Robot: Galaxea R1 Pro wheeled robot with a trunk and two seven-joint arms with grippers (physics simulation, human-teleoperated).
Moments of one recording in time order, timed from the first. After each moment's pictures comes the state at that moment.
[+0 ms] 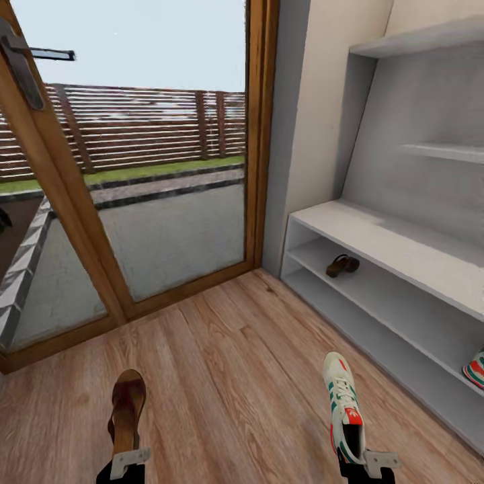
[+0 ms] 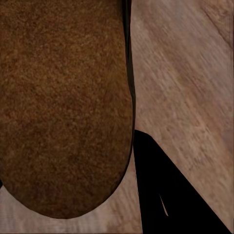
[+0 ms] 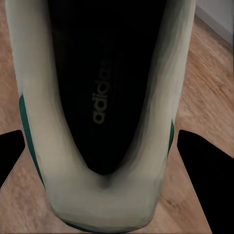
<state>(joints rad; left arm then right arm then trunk) -0.24 0.02 0.23 -0.43 -0.09 -0.34 0.00 -0.28 -0.10 -0.01 -0.30 -0.02 -0.51 -0.04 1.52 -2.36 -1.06</state>
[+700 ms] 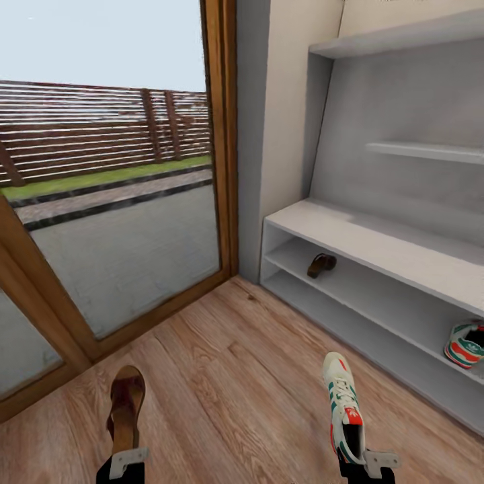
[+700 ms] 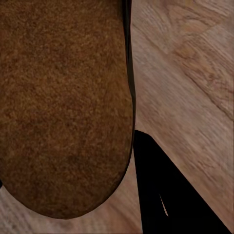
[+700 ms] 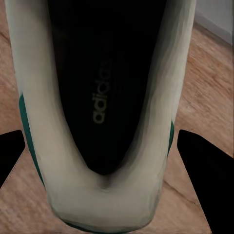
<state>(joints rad) -0.24 0.02 0.23 -0.41 -0.09 -0.43 0.00 -0.28 -0.10 -0.01 -0.30 -0.02 -0.51 -0.04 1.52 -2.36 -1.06</state>
